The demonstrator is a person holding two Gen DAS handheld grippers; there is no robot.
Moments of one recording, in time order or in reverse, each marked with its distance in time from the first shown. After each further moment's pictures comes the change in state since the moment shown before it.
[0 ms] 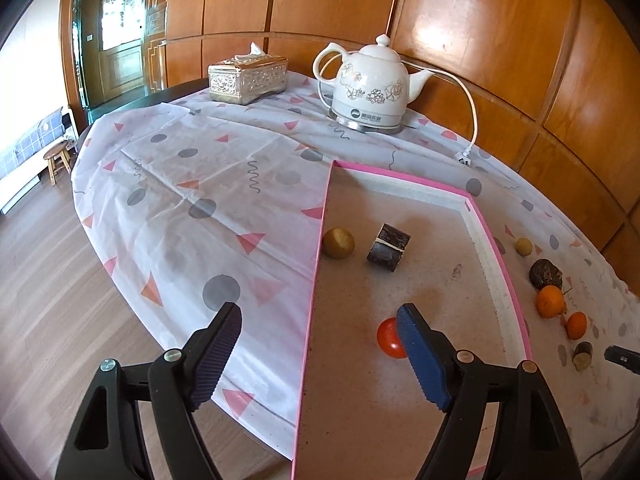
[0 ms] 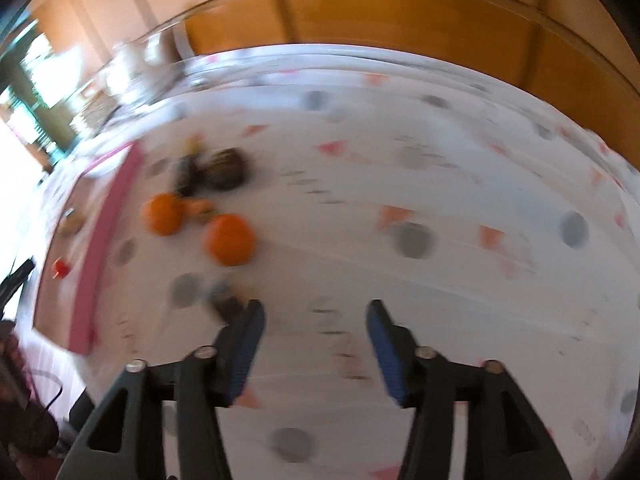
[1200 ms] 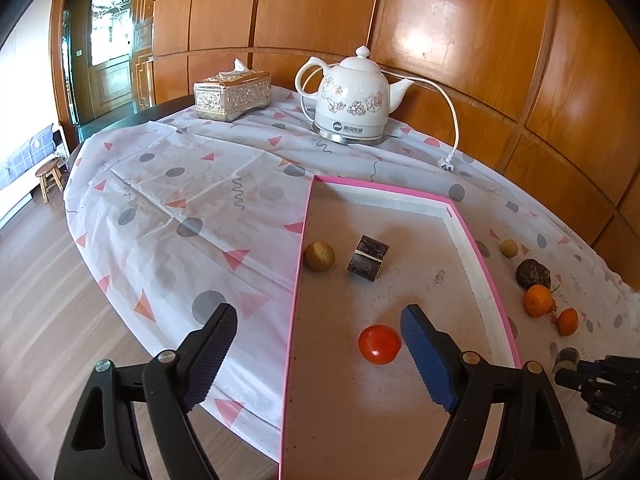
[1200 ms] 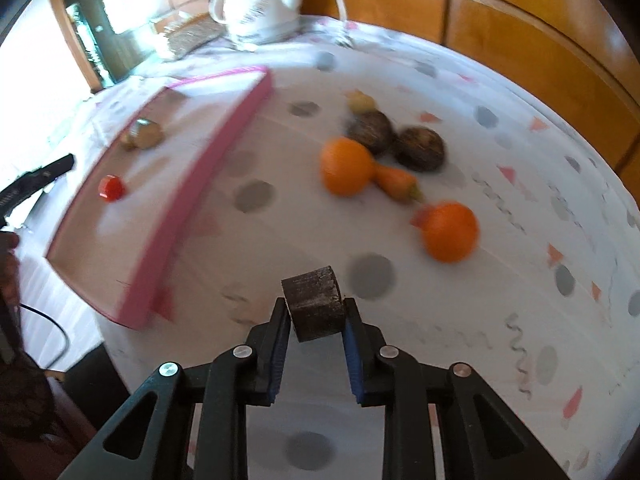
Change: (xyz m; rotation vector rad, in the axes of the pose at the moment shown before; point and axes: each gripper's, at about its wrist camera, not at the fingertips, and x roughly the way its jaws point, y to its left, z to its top) left arm -0.008 -0.009 0.002 0.038 -0.046 -0.030; right arm 0.031 0.139 -0.025 -0.274 0.014 0.059
